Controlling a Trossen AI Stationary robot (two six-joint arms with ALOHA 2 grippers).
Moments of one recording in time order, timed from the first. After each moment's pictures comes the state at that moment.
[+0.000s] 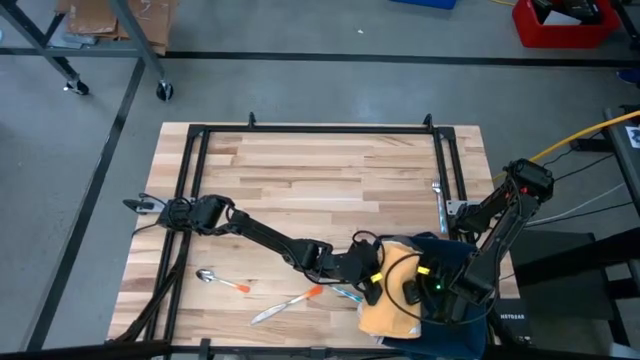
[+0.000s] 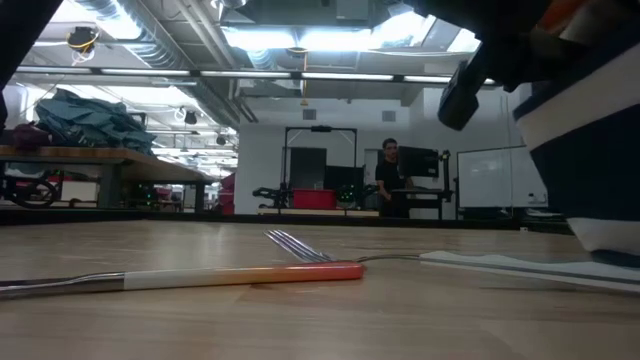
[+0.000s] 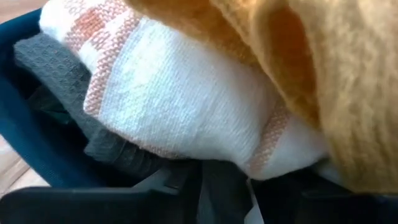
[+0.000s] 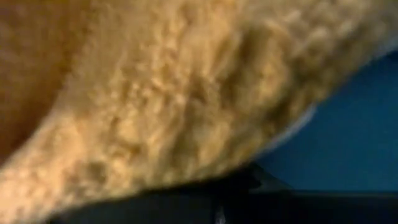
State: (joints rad) left arm -0.32 2.28 1.79 0.15 -0.31 -0.77; right arm 1.03 1.46 0.90 -0.81 0.41 2.22
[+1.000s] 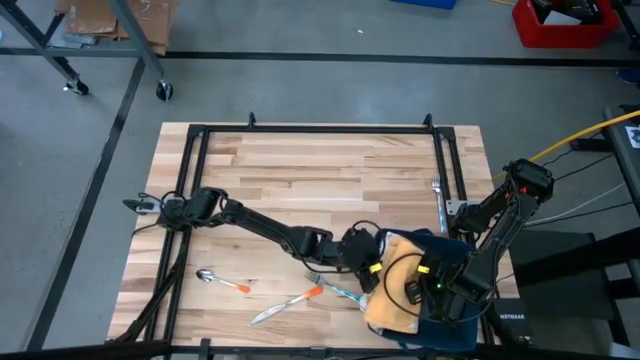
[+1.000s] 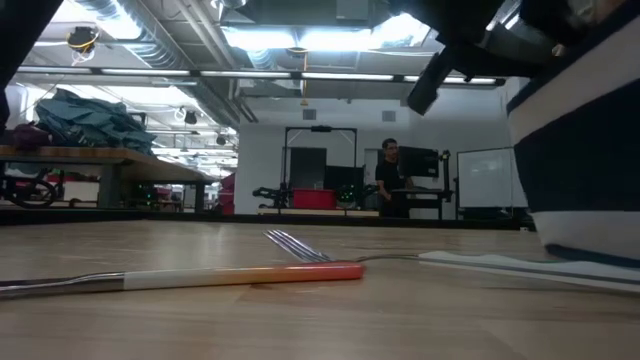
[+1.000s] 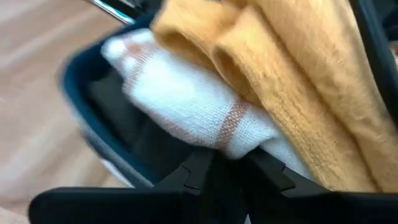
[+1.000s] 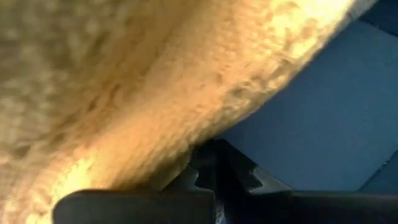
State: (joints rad) left arm -0.27 2.20 1.79 -0.04 -0.29 -0.66; right arm 1.03 1.46 0.90 -0.87 0.22 2.24
